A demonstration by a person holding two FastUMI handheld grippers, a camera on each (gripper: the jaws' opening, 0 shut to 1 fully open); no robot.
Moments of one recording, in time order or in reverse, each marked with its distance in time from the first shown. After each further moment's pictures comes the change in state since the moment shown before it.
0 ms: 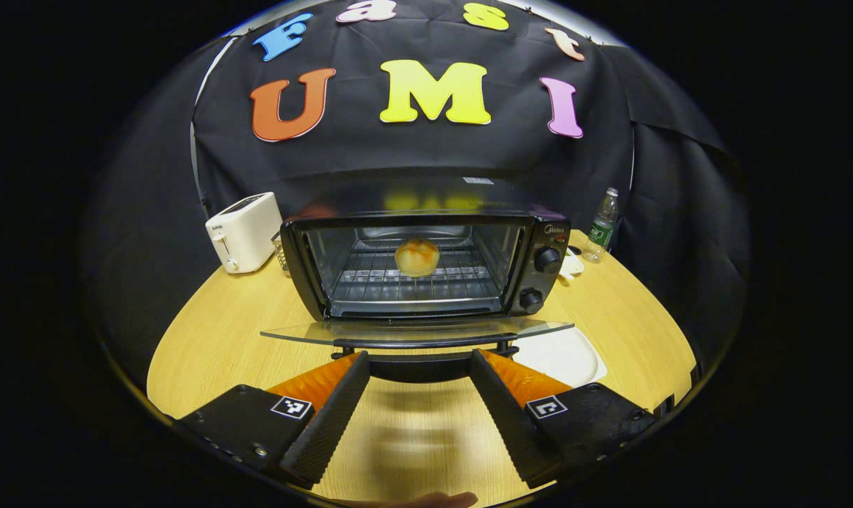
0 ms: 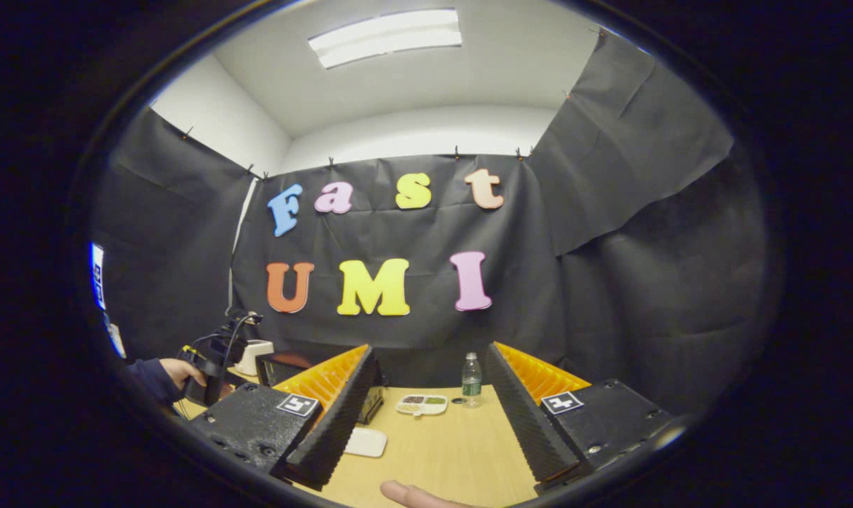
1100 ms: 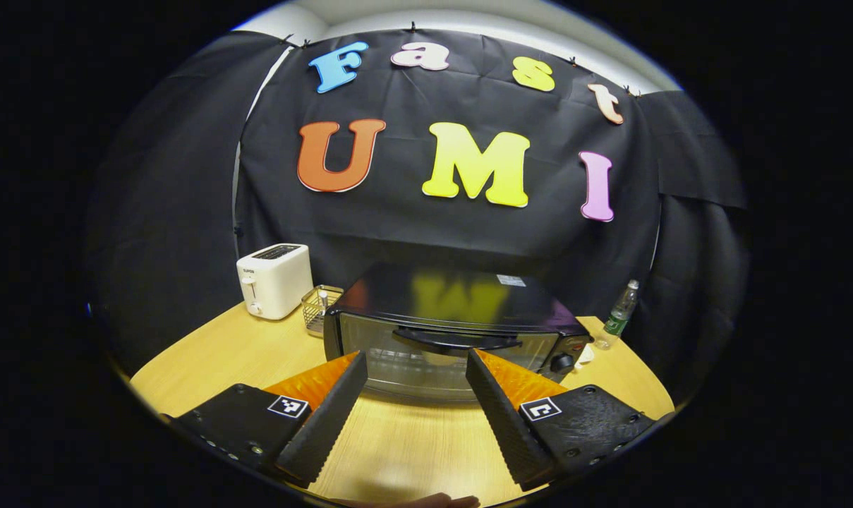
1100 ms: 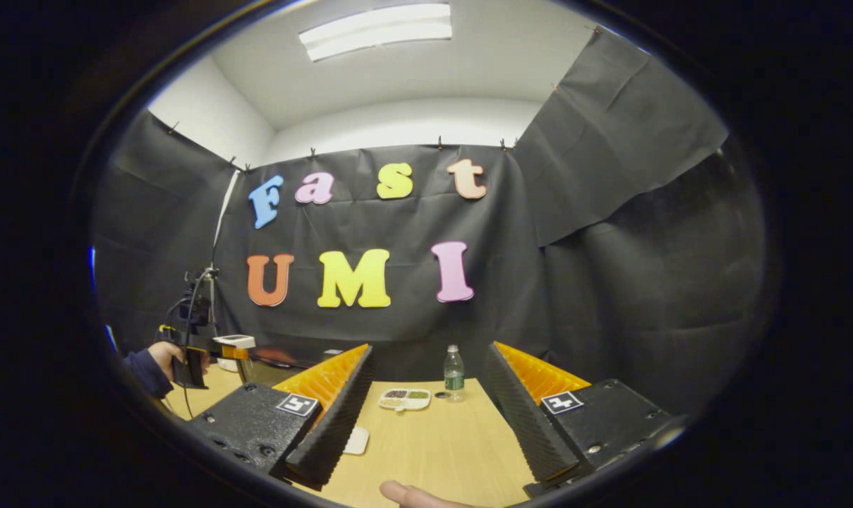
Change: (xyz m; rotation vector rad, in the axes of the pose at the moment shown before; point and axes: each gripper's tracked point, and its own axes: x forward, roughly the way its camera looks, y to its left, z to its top) left arm -0.019 0.021 0.097 -0.132 -0.311 0.078; right arm 0.015 -0.022 -0.013 0.010 0.040 -0.048
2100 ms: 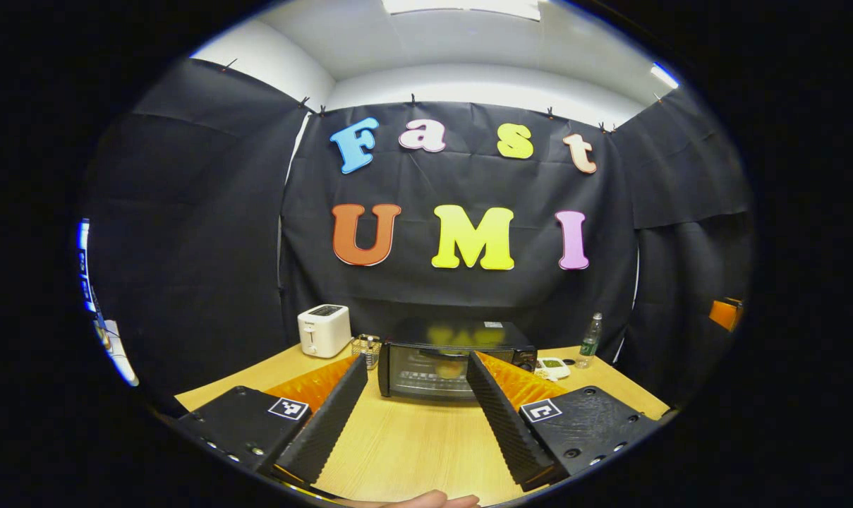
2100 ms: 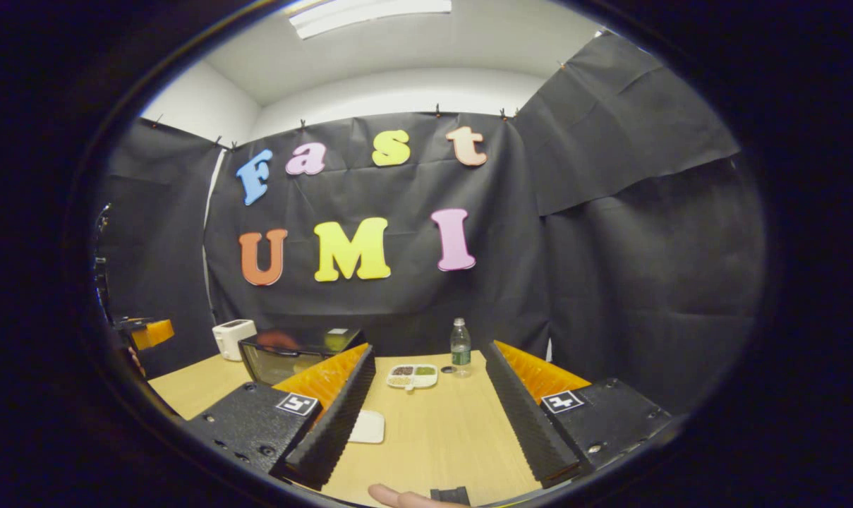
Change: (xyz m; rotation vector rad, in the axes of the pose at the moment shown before) left arm -0.200 0.007 0.046 0.051 -0.241 0.060; right arm 0.007 0.051 0.015 0.020 0.158 -0.028
